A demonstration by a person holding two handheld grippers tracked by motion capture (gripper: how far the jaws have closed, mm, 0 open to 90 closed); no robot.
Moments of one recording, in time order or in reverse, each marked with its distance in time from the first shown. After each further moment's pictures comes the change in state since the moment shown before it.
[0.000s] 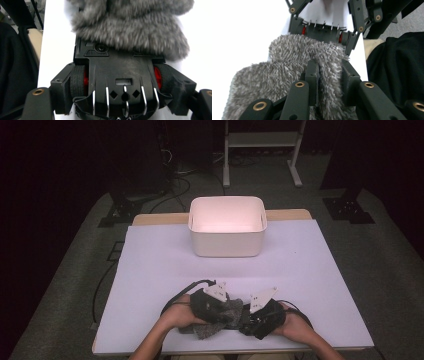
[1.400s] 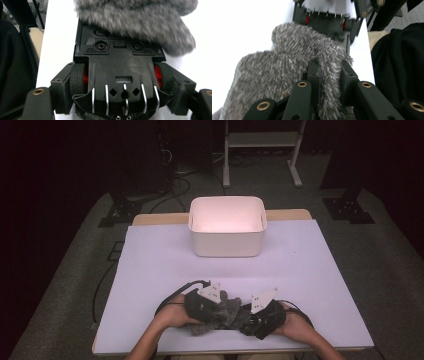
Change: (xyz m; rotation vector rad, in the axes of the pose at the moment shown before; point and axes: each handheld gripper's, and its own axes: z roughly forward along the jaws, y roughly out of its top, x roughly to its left) left arm 0.001 -0.022 -0.017 0.018 0.039 0.014; right arm -0.002 -0.003 0.000 -0.022 0.013 -0.018
